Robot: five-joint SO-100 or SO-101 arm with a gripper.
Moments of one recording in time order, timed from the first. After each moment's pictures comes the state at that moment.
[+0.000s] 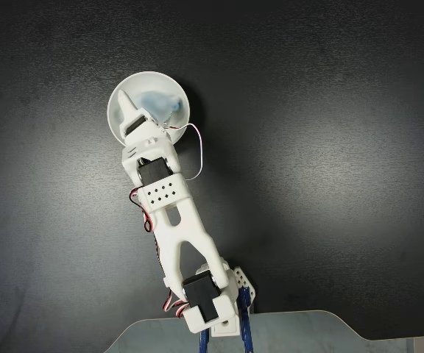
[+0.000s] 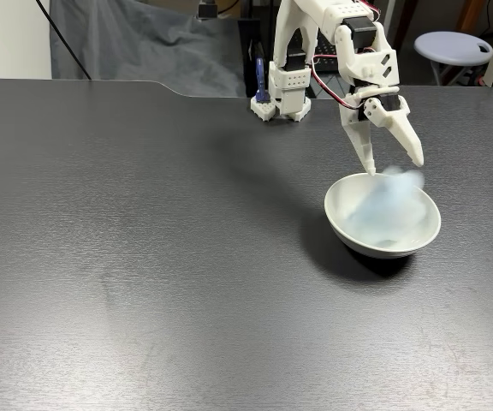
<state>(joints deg) -18.5 90.9 98.8 43.2 -17.3</state>
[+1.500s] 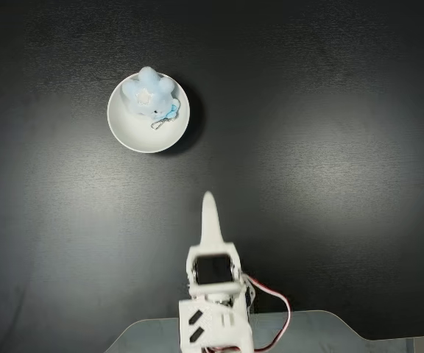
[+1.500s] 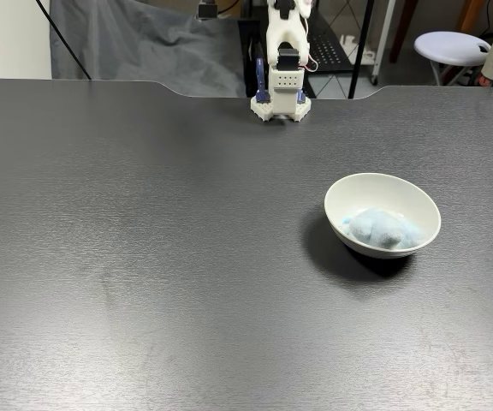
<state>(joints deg) -1.3 168.8 111.4 79.6 0.2</state>
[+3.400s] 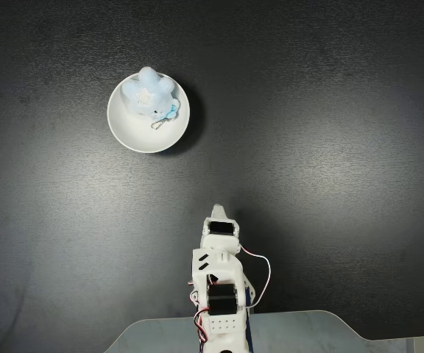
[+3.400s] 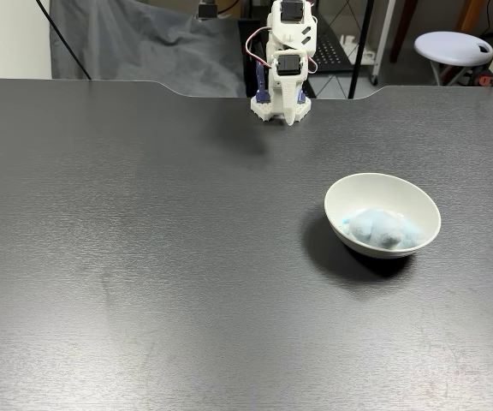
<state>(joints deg) 1.2 191.2 167.5 73.8 10.1</state>
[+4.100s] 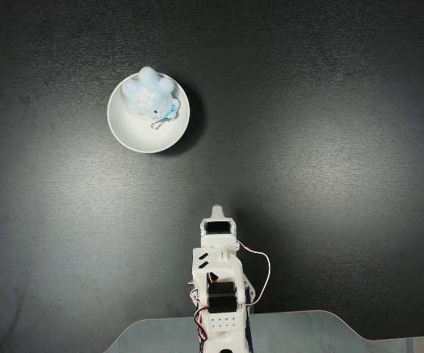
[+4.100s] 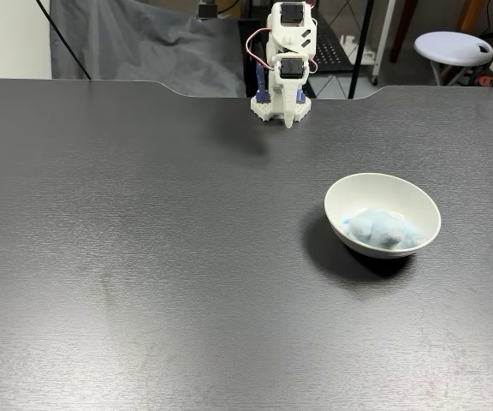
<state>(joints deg) 1.2 191.2 168.1 73.8 0.4</state>
